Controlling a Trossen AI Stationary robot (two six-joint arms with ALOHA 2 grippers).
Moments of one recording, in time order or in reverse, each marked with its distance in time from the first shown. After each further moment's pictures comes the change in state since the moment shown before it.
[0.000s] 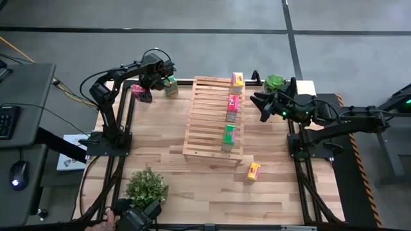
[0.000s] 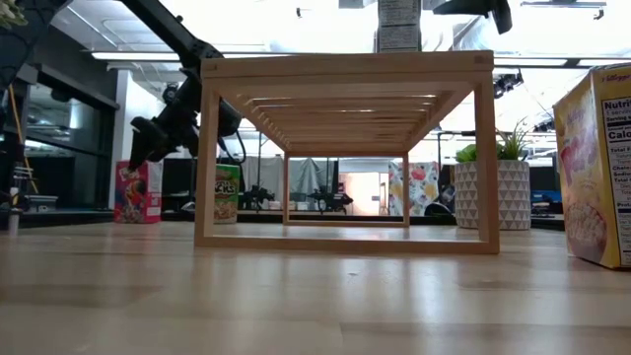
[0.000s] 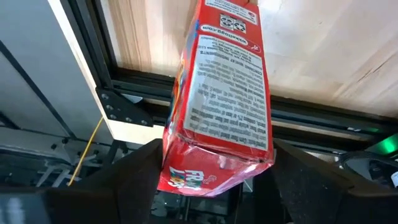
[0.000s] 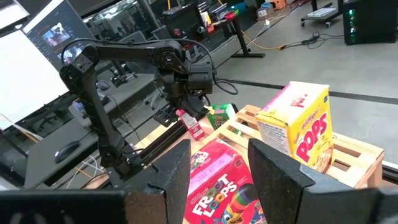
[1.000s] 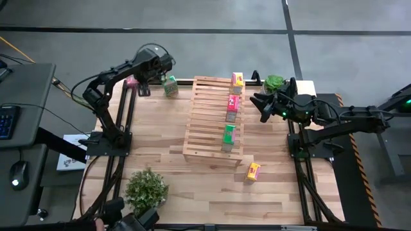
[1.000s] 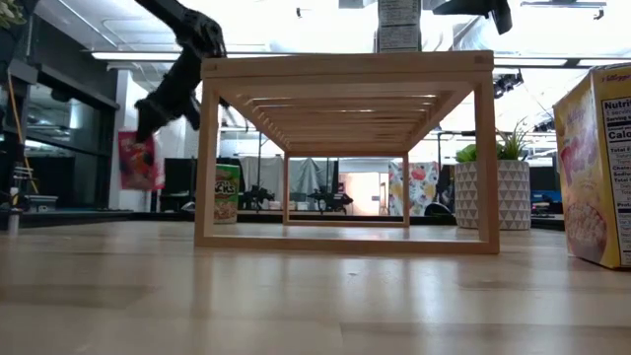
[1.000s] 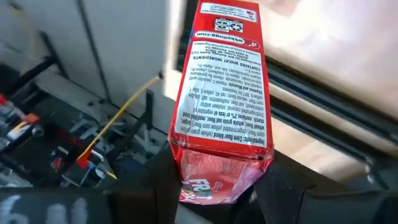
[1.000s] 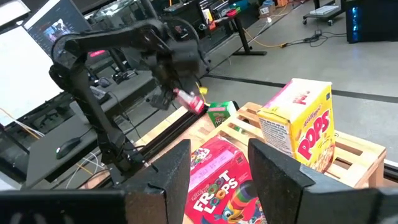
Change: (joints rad) left arm -0.040 -0.116 0.096 -0.090 -0.183 -0.214; right arm 0.000 0.000 0.000 -0.007 -0.008 -0.001
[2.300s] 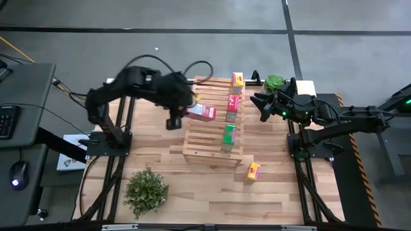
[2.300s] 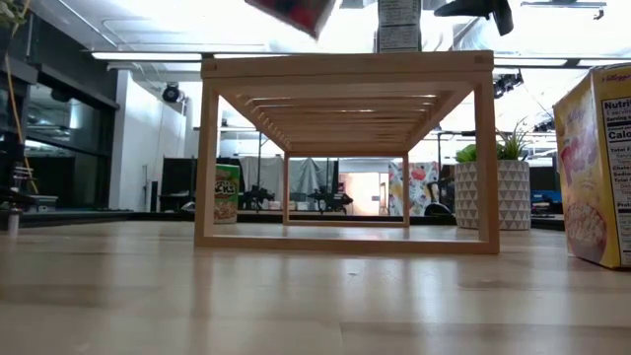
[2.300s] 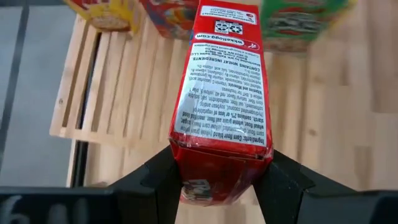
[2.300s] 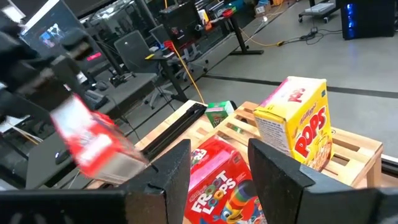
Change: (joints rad) left arm -0.793 0.007 0.792 -0.005 0.561 -0.347; right arm -0.001 0.000 0.000 -0.007 0.013 0.030
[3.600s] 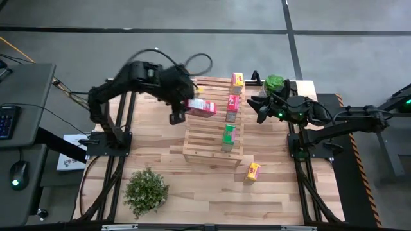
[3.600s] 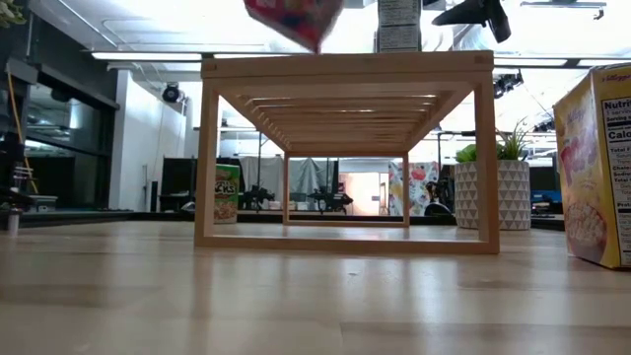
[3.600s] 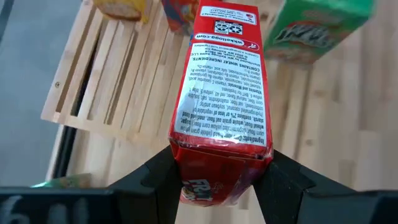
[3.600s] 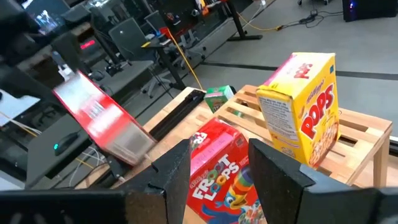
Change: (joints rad) left arm 0.072 -0.013 -0.008 0.004 0.073 -0.062; right arm 0.000 0.039 0.000 -0.025 -0.022 0.060
